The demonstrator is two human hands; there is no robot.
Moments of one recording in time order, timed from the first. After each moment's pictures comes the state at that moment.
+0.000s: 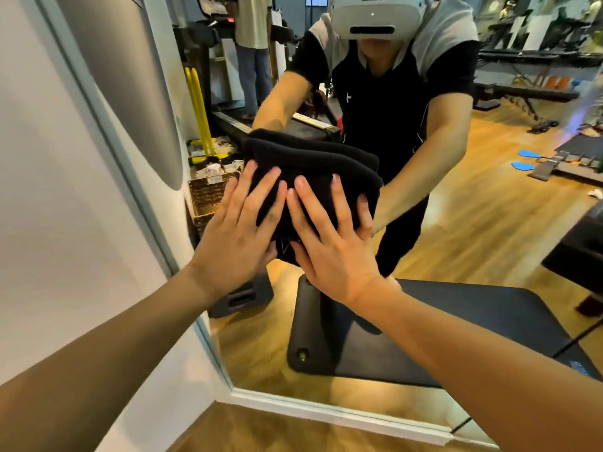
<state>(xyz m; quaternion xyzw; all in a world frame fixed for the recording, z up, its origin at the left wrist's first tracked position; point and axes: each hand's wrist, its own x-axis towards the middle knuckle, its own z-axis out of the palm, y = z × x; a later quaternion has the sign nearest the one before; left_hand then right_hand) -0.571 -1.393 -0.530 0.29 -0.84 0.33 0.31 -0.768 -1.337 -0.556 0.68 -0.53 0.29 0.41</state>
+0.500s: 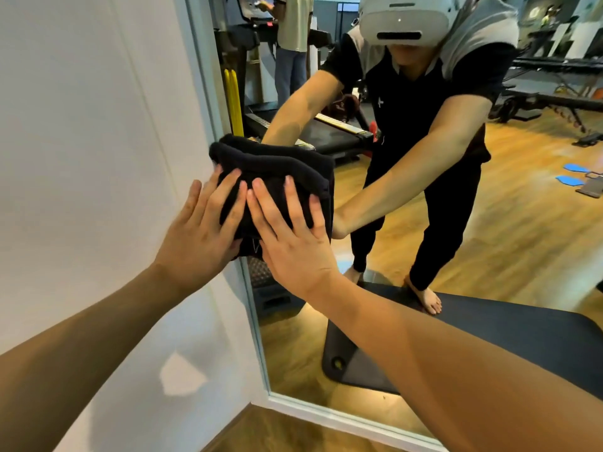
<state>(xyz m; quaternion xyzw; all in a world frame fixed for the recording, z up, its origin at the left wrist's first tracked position) -0.389 -1.442 -0.536 0.37 -0.82 0.34 0.27 -0.585 -1.411 -0.564 0.69 -0.50 0.28 0.44</state>
